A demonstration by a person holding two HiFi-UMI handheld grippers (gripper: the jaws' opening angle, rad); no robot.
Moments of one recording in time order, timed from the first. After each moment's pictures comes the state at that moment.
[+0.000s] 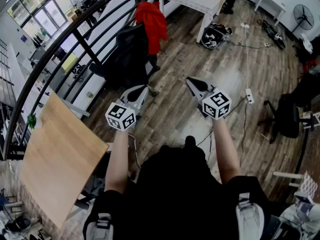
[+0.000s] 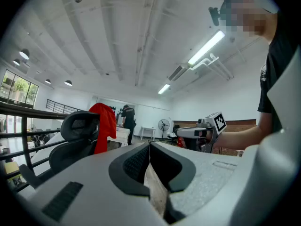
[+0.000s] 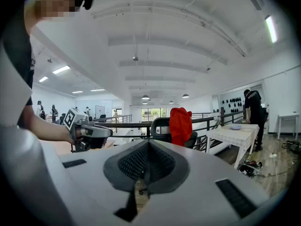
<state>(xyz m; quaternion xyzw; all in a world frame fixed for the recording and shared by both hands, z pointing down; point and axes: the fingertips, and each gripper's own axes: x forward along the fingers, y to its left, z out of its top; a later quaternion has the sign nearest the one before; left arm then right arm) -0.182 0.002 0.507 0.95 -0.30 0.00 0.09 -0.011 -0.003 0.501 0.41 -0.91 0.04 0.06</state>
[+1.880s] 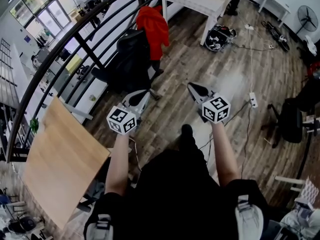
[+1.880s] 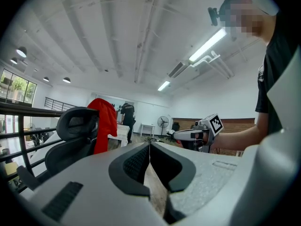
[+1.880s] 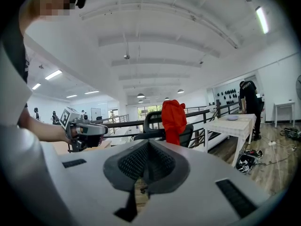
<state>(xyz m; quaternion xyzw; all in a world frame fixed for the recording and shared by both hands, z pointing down) -0.170 -0.030 0.517 0.95 -0.29 0.02 0.09 0.008 -0.042 0.529 0.43 -0.90 0.09 0.06</state>
